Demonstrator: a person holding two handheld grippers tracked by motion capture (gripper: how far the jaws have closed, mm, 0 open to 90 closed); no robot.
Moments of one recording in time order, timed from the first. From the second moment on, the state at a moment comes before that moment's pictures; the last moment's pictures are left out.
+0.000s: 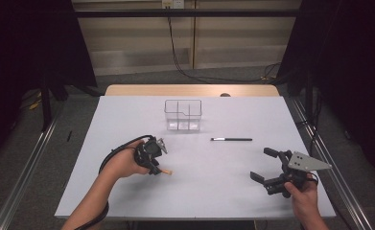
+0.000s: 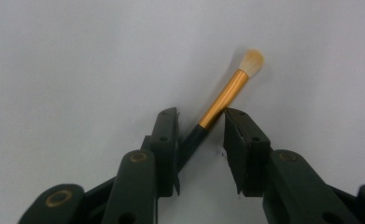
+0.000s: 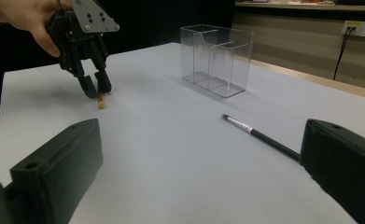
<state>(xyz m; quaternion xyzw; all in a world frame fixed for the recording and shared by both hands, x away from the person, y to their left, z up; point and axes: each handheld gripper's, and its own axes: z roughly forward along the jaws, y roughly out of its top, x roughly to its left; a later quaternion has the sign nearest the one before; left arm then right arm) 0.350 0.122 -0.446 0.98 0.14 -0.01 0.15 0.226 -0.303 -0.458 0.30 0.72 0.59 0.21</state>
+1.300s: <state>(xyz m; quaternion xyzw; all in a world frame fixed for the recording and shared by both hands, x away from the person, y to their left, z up) 0.357 0.111 -0.442 0.97 0.21 -0.01 0.11 0.226 -0.303 -0.458 0.30 0.73 0.58 0.21</state>
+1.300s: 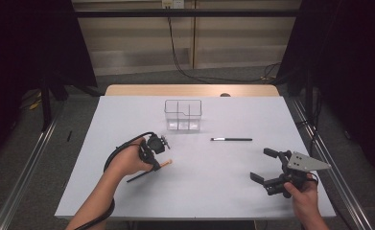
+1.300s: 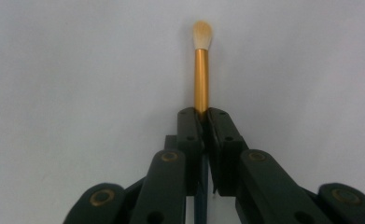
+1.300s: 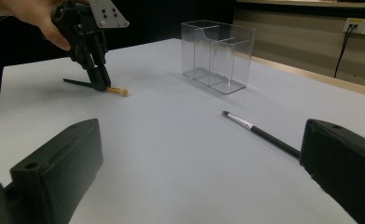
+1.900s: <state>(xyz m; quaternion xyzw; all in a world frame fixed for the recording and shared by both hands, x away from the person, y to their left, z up) 0.369 0.128 -0.416 0.90 0.30 0.03 0.33 0.226 -0.302 -0.458 0.29 0.73 0.58 0.20</state>
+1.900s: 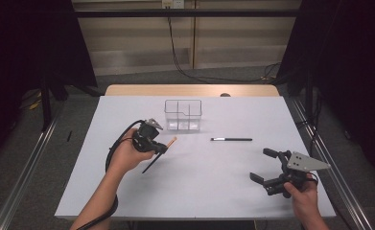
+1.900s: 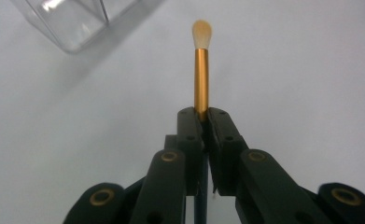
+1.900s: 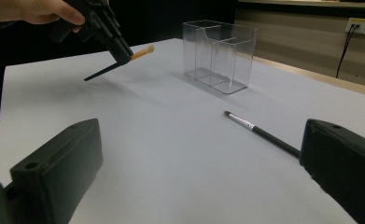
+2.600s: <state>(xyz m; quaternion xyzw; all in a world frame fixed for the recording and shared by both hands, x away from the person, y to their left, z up) 0.368 0.127 -0.397 0.80 0.33 0.09 0.49 0.226 -0.302 -0.458 0.29 0.73 0.58 0.21</state>
